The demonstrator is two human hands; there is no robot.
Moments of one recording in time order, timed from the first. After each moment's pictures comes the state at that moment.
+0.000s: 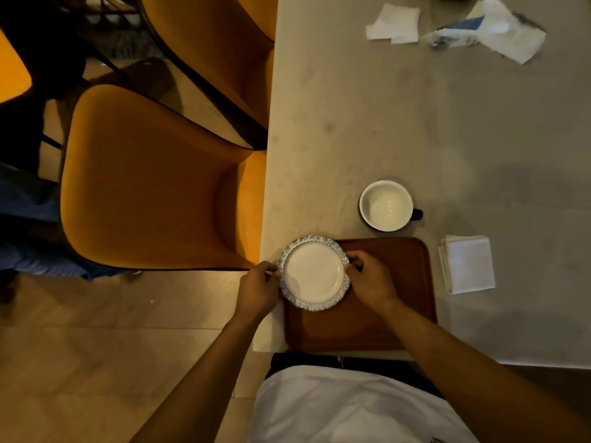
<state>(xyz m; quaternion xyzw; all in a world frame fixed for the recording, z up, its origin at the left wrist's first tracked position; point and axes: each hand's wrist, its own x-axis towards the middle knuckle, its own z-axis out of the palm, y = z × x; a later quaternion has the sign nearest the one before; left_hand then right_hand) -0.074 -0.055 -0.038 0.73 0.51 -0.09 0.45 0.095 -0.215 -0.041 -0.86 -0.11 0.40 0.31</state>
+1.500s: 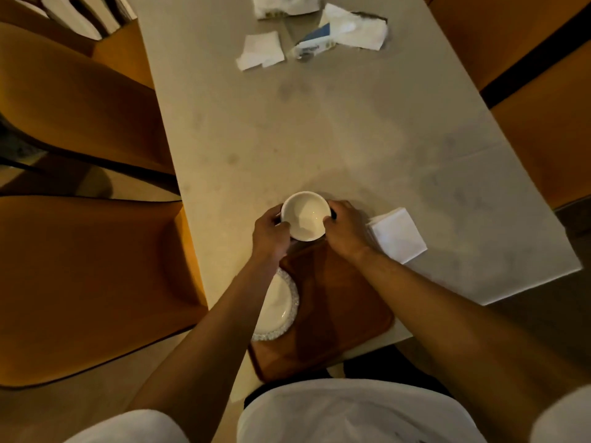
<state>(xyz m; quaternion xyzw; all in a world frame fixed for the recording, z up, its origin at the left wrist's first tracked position) 0.139 -0.093 -0.004 0.59 0.46 -0.05 0.66 0.205 -0.232 -0.007 -0.90 -0.06 0.25 0.36</state>
